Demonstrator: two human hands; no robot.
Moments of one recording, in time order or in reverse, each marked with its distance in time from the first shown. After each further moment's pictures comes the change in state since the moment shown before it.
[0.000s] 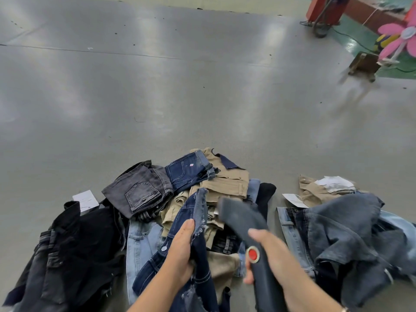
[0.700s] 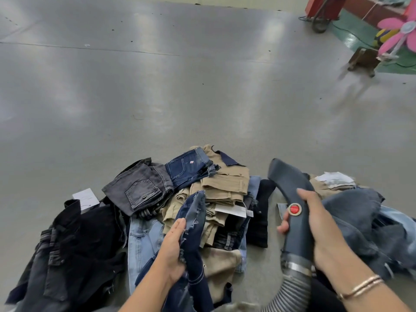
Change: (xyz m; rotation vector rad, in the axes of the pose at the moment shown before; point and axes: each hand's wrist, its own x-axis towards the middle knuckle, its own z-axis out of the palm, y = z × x) left_hand 0.001 0.012 -0.018 -0.123 -0.003 -0.063; right_hand 0.003 -0.049 -0.037 0.263 0.279 -0.107
